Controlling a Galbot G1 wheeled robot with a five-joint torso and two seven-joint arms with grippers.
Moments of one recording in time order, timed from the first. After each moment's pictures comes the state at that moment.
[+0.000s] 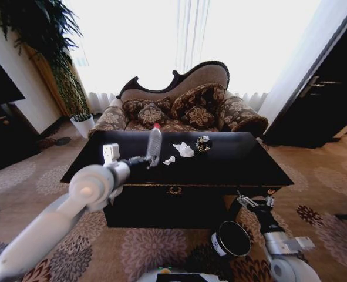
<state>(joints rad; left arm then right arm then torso) 0.72 -0.73 -0.12 -2.38 -1.74 0.70 -0.80 -1.77 1.37 0.92 2.14 0.48 0.23 -0.25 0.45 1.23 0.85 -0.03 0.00</state>
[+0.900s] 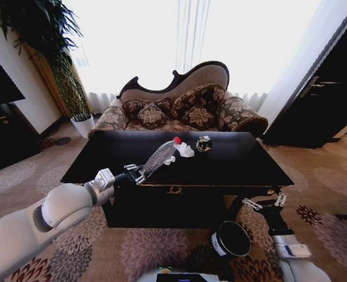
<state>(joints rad) 0.88 -0.34 -0.12 -2.41 -0.69 0.51 0.09 -1.68 1.37 1.04 1.99 -0.22 0.66 -0.19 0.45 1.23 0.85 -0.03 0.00</state>
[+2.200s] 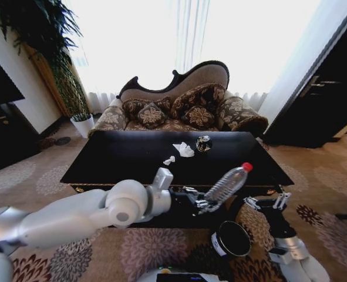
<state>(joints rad) 0.12 -0.85 0.66 -2.34 -1.58 0.60 -0.36 -1.68 1.37 0.99 2.00 -0.91 0.80 0.41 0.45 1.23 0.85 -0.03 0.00</state>
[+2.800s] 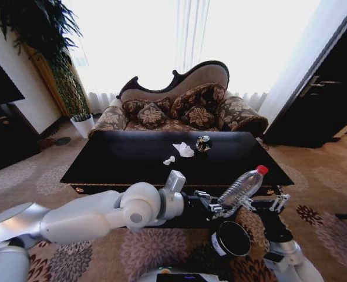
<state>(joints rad) 0.17 -0.92 0.68 -2.32 -1.62 0.56 -0.40 -1.72 1.44 0.94 2.11 -0.95 0.80 0.46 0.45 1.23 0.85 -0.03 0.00</state>
